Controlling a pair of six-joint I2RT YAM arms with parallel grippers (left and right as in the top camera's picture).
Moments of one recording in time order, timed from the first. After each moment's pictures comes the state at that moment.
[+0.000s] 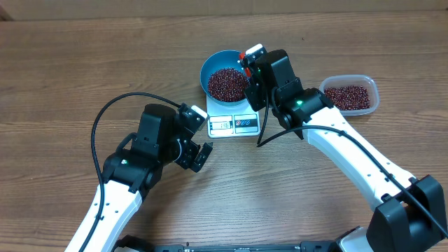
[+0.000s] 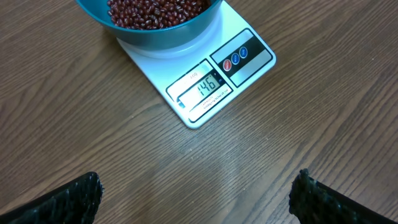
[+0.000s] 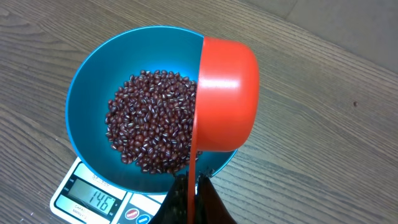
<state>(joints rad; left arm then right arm) -0.35 1.13 0.85 -0.61 0.18 0.22 0.51 1.65 1.30 -0.43 0.10 -0.07</state>
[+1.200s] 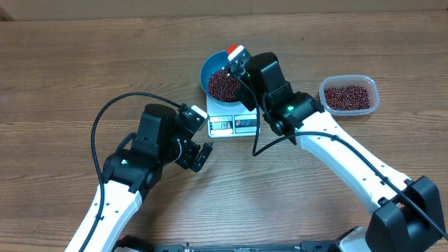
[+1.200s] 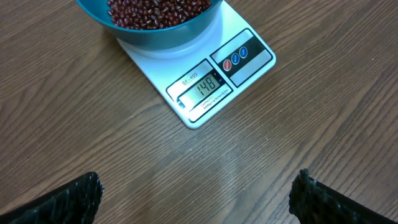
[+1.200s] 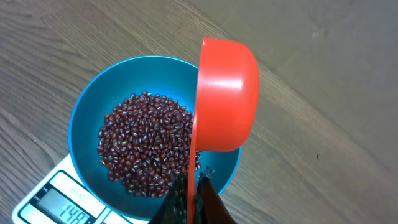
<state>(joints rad) -0.35 1.13 0.85 -0.61 0.18 0.22 0.58 1.65 1.30 -0.34 0.19 -0.27</state>
